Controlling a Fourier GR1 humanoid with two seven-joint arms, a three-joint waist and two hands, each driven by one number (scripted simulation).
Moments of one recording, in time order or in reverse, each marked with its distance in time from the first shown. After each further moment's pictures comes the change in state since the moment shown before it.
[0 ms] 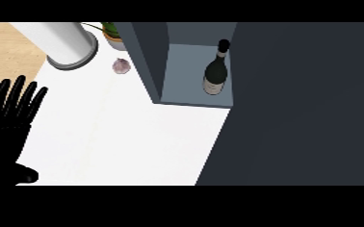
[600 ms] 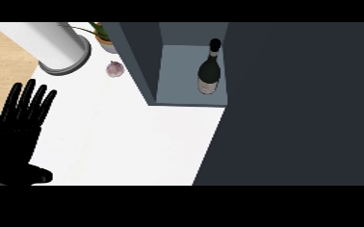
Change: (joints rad) left arm 0.012 -0.037 -0.040 -0.019 -0.033 0.060 -0.024; right arm 0.319 -0.220 0.055 -0.099 0.032 0.015 -0.222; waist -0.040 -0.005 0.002
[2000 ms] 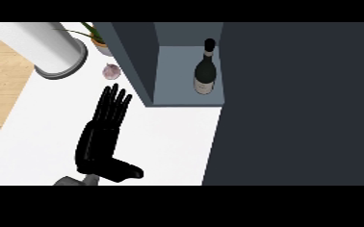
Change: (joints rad) left arm -0.108 -0.290 -0.306 0.038 -0.173 0.270 -0.051; right arm 0.253 -0.037 -0.132 -0.008 -0.008 -0.113 -0.203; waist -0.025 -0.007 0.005
